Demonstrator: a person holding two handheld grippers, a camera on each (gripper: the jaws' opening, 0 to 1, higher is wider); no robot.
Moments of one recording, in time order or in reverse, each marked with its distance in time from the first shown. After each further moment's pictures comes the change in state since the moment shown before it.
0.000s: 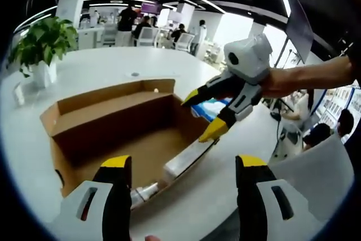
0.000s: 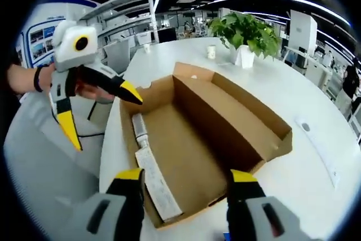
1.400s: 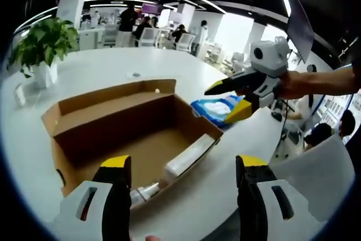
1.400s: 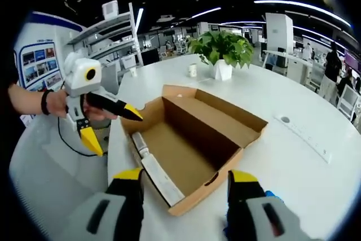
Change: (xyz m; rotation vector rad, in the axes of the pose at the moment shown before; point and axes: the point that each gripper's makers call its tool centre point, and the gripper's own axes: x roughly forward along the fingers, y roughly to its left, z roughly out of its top) left arm -0.001 0.001 0.000 0.003 -0.003 0.010; right arm -0.055 -0.001 0.003 0.158 -0.176 -0.090
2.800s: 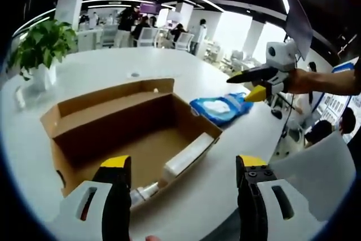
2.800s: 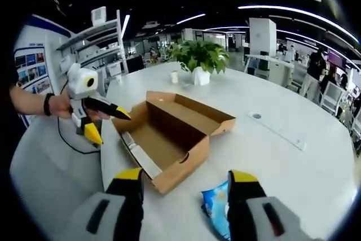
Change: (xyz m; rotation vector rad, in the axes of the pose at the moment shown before) left arm 0.001 -0.002 -0.002 0.018 0.008 -0.001; right arm -0.071 -0.019 -0.014 0.042 -0.059 -0.124
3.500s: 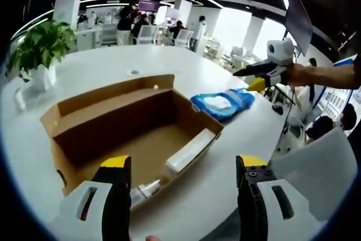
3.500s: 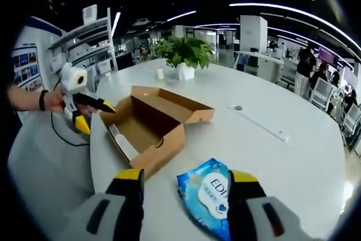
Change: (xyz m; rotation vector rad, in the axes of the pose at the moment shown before) left arm 0.001 0.002 -0.006 0.016 0.024 0.007; right arm -0.029 -0.042 -0.019 0.010 0.026 -0.076
